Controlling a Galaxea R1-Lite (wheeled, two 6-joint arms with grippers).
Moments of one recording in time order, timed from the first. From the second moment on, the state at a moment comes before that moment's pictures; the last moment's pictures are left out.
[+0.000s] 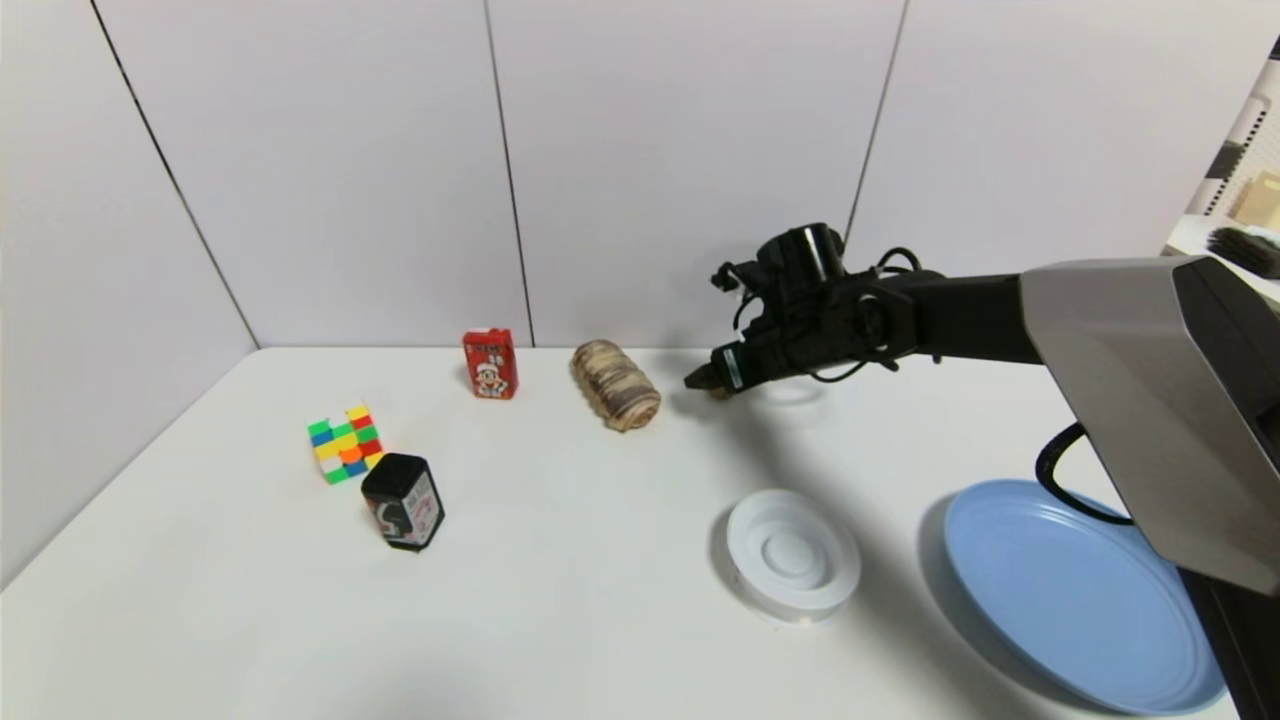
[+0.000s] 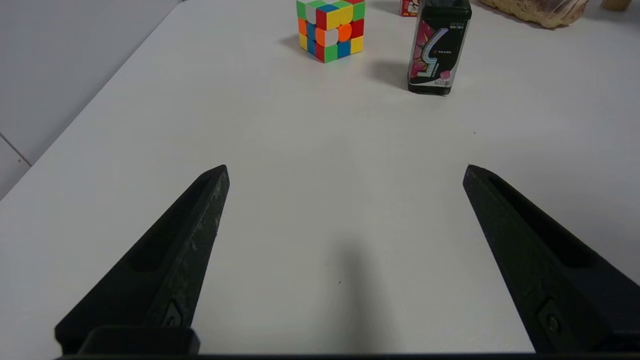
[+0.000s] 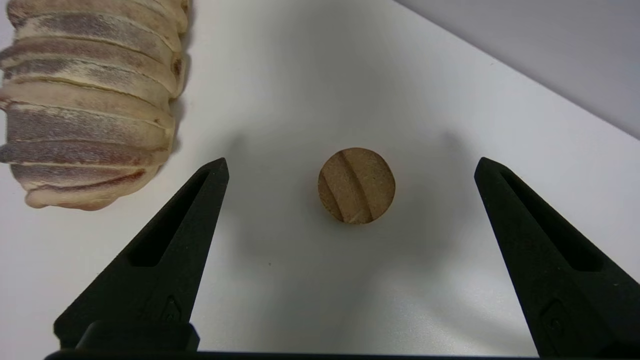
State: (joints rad) left arm 0.00 0.00 0.00 0.01 0.00 0.01; right arm 0.41 2.36 -1.95 0.23 0.10 -0.12
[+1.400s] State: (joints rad) left arm 0.00 0.00 0.00 0.01 0.00 0.01; right arm 0.38 2.39 -1.95 0.25 0.11 -0.11
